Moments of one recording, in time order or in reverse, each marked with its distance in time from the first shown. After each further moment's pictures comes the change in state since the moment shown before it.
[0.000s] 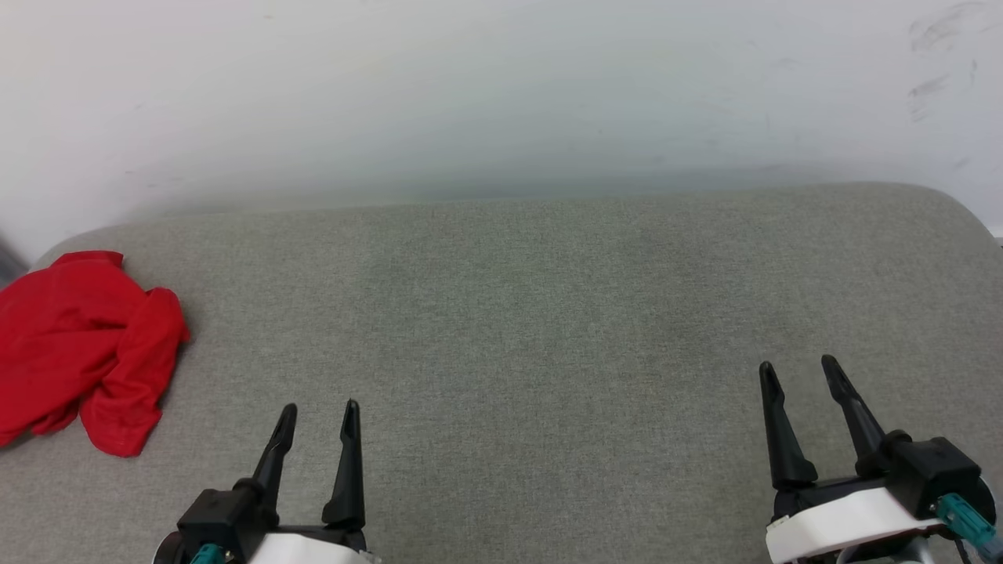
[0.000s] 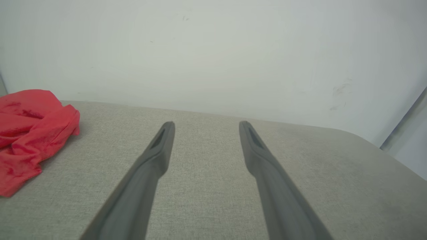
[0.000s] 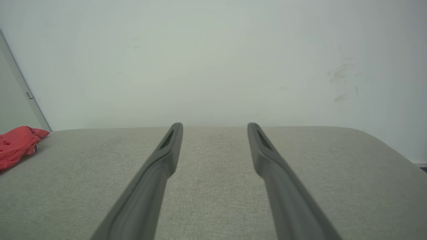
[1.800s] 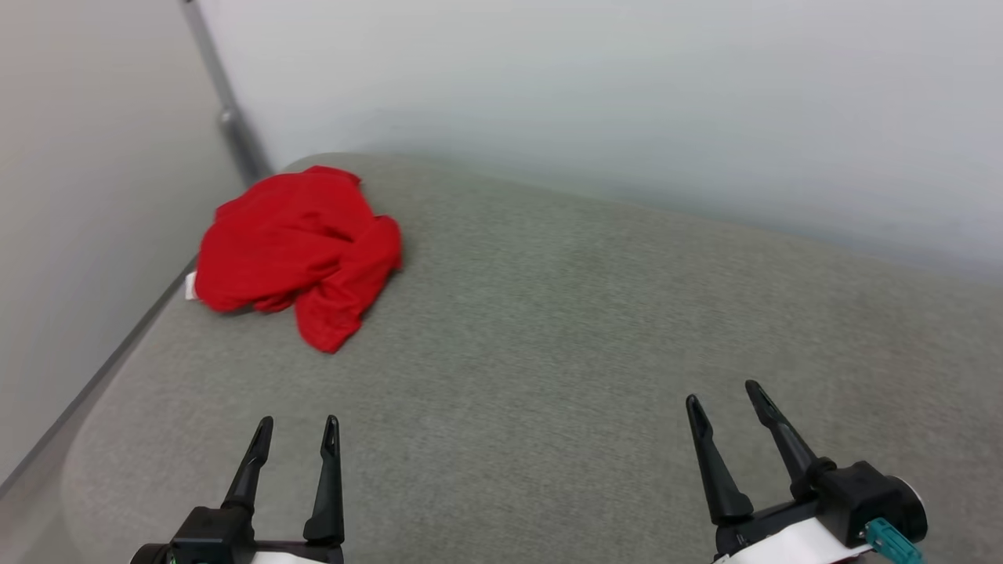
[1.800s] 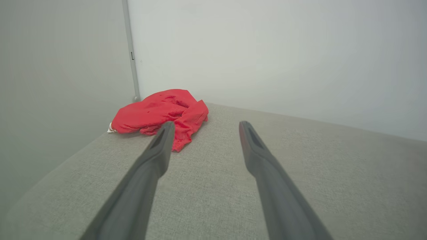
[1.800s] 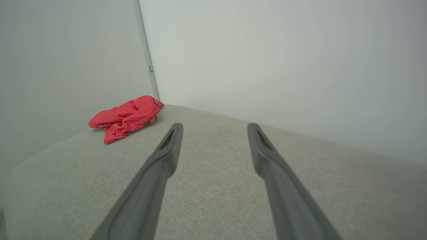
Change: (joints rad) left arm 0.034 -0.003 0.067 0.004 0.132 -0.034 -0.029; right arm 0.032 0.000 0.142 0.008 -0.020 0.000 -0.028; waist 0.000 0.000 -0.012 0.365
